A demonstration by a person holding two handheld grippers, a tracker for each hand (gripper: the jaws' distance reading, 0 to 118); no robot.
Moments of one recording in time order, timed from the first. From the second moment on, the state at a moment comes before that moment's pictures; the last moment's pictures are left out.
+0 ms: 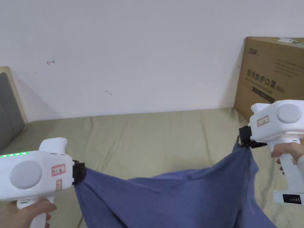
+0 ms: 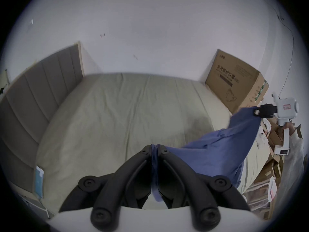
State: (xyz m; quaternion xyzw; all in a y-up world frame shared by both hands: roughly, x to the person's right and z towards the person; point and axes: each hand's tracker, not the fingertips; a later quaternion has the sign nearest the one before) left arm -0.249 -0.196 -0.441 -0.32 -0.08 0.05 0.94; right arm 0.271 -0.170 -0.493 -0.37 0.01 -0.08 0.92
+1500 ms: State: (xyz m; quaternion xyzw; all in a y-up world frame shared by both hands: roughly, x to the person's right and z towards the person) left arm -0.314 0.055 -0.688 -0.12 0.08 -0.04 0.99; right arm 0.219 0.095 -0.639 -0.16 0.00 -0.14 0.98
